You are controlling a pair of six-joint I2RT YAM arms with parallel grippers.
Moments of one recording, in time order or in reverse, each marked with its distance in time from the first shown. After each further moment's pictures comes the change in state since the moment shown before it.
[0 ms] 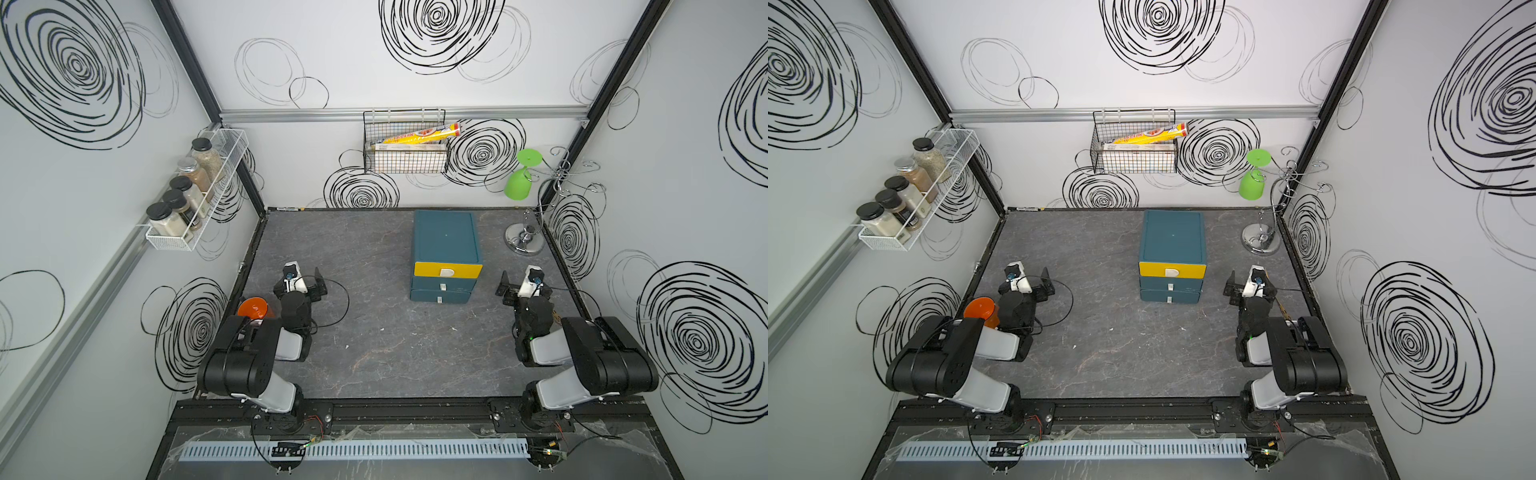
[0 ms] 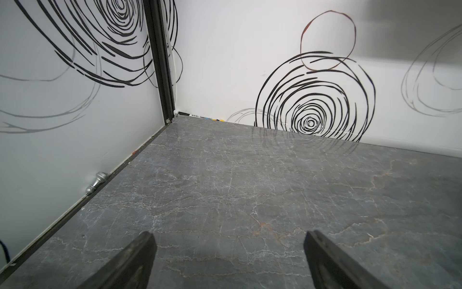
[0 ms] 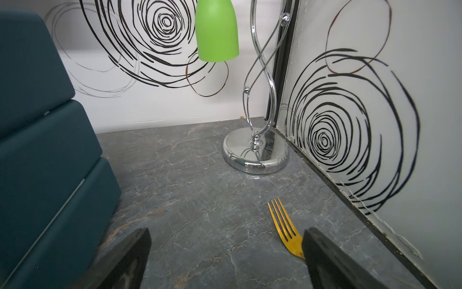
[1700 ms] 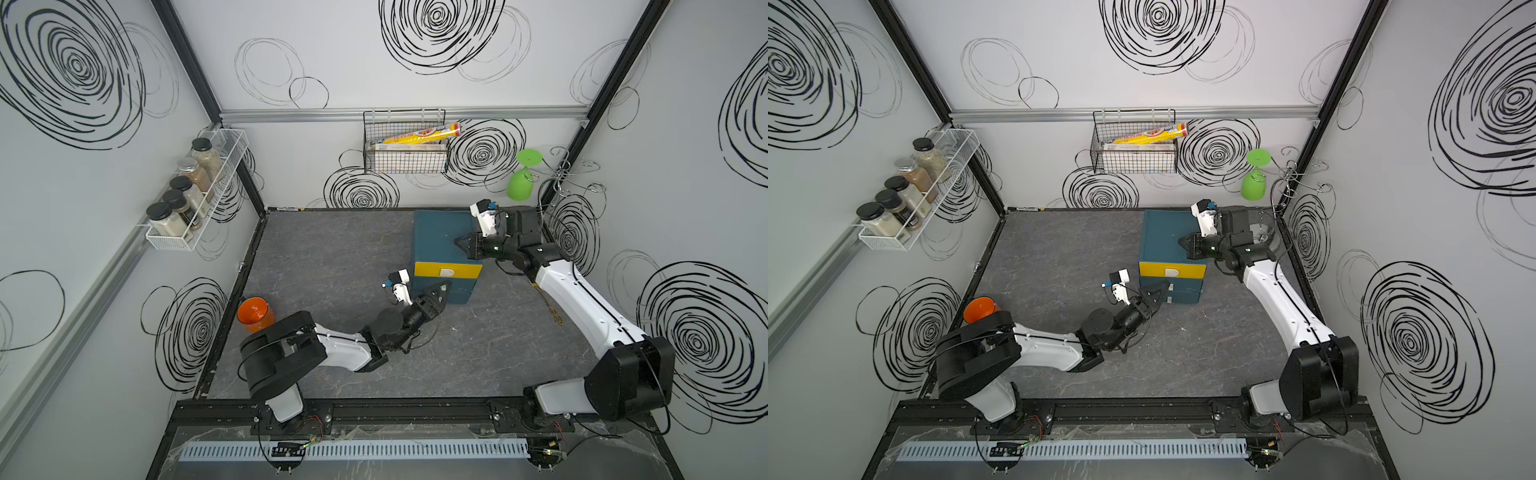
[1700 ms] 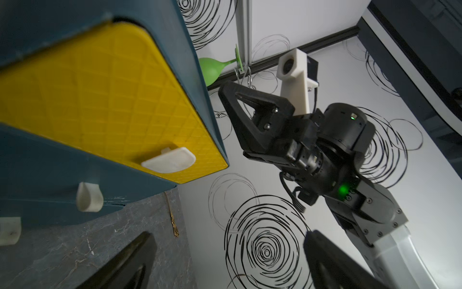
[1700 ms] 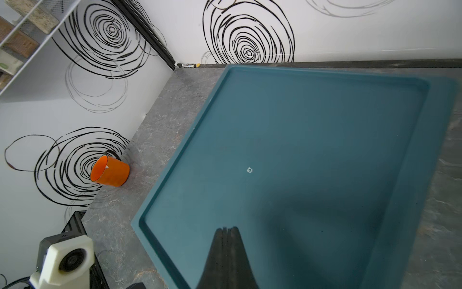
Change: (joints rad) left arm -0.966 0.174 0.428 0.001 0.016 -1.168; right arm 0.214 -0.053 1.125 -1.719 -0.767 0.167
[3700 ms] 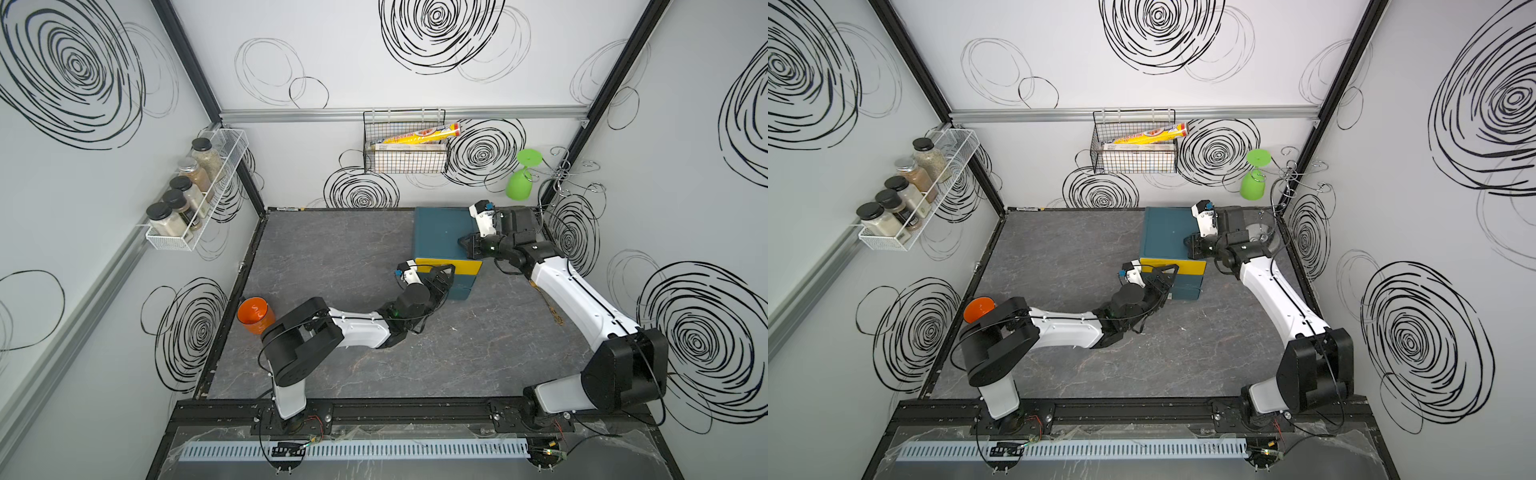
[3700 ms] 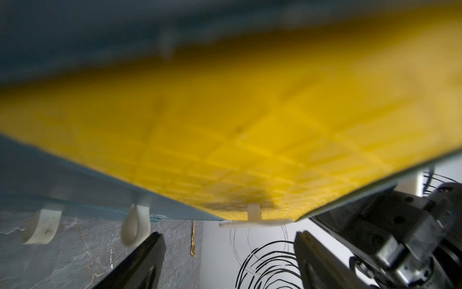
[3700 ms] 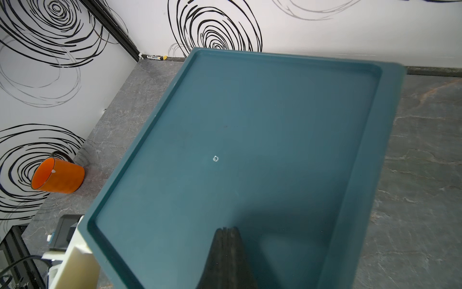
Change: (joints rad) left arm 0.079 0.126 0.266 -0.372 0.014 -0.237; right arm 0.011 0.029 -0.006 -0.004 0.132 -0.068
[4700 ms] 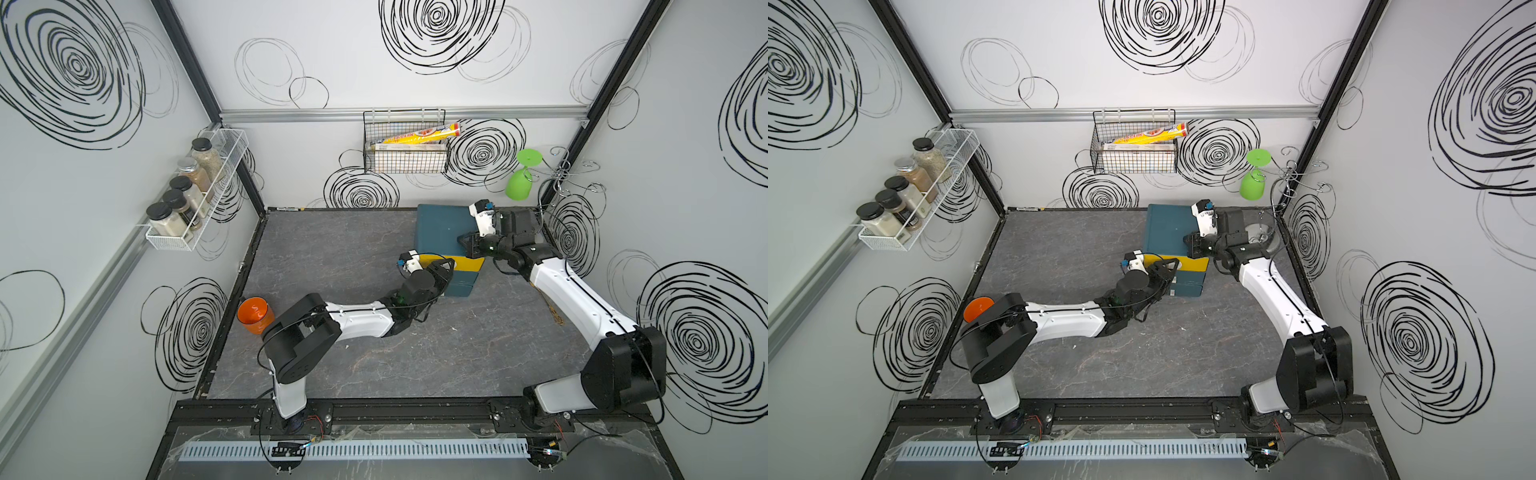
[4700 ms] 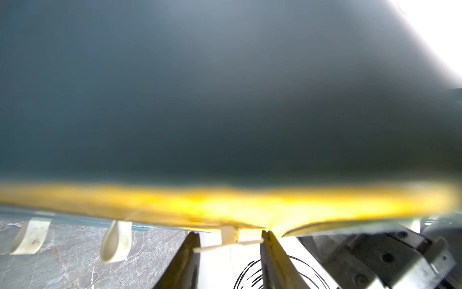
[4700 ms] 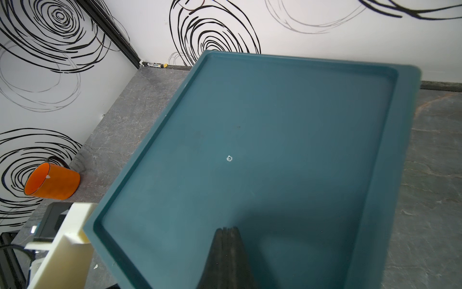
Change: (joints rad) left arm 0.031 0.009 0.111 -0.127 0.011 -0.014; right arm 0.000 0.003 -0.024 0.063 0.005 -0.003
